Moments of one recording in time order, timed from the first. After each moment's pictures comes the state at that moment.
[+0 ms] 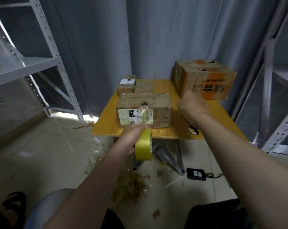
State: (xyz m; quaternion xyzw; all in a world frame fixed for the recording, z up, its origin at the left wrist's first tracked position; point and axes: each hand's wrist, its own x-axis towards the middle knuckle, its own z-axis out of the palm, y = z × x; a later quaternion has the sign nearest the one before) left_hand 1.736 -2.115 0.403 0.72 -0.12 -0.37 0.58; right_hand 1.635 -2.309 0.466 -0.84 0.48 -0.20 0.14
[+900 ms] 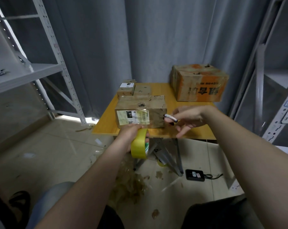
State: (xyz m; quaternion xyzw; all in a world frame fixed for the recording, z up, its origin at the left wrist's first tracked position) left_hand 1.719 -2.110 0.417 0.66 -0.10 -0.39 0.64; right_hand 1.588 -2.317 0.479 -0.73 0.25 0.15 0.62
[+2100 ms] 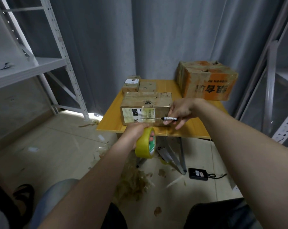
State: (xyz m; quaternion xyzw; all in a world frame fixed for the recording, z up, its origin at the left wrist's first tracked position) left_hand 1.736 -2.119 0.400 0.69 -0.10 -0.39 0.60; right_hand 1.645 -2.308 0.475 -0.82 0.30 0.16 0.46
